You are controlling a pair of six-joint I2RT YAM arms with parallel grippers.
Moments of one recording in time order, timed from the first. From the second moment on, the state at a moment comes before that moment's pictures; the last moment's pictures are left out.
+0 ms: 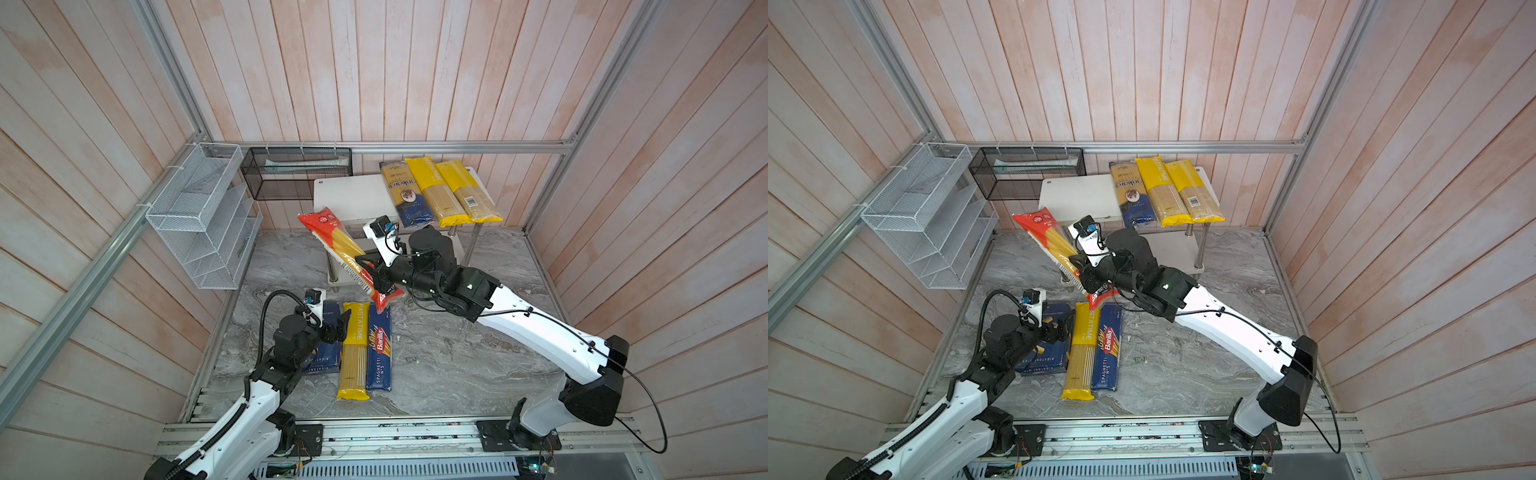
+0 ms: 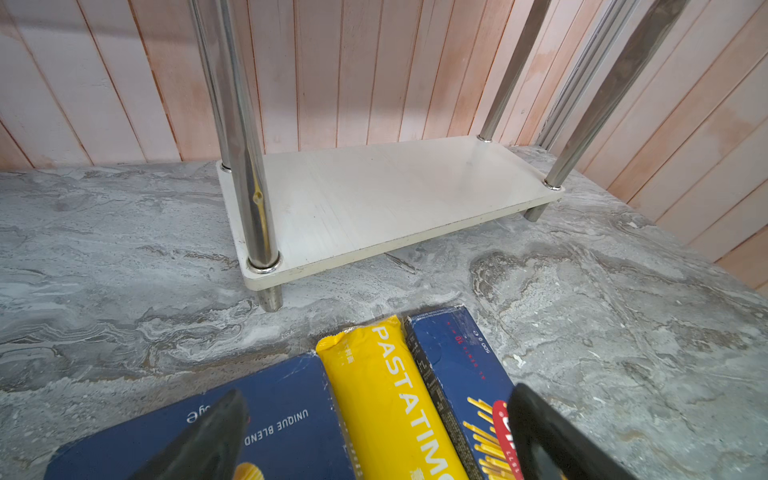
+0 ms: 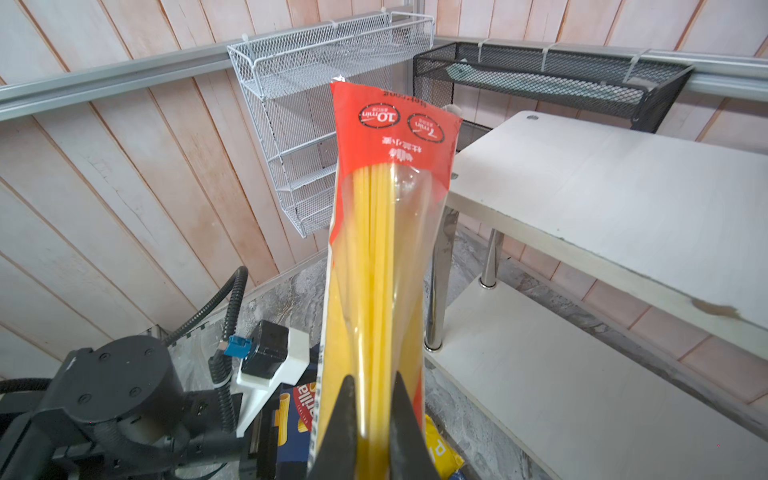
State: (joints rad) left arm -0.35 0.82 0.33 0.20 0.10 -0.12; right arm 0.99 1.56 1.65 -0.31 -0.04 0.10
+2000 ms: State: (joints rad) left arm -0.35 0.83 0.33 0.20 0.10 -0.12; right arm 0.80 2.11 2.45 -0.49 0.42 0.11
